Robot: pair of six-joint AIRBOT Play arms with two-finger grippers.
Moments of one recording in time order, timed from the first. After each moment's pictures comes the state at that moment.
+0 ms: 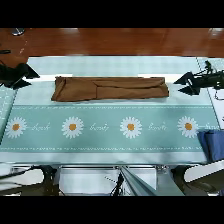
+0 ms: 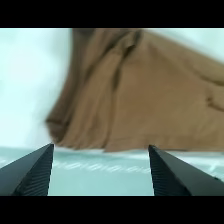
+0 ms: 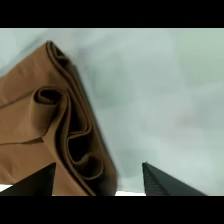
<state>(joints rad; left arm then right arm) 0.36 -1.35 1.29 1.03 -1.17 -1.39 -0.42 -1.81 1.44 -0.83 1.22 1.35</state>
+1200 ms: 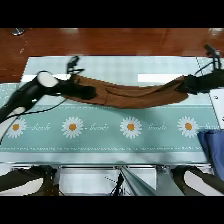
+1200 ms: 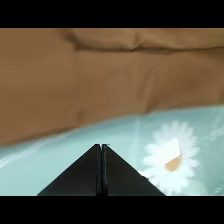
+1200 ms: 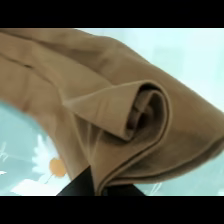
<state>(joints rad) -0.37 -1.40 1.09 0.86 -0.84 -1.31 -0.23 -1.10 1.14 -1.04 1.35 1.33</state>
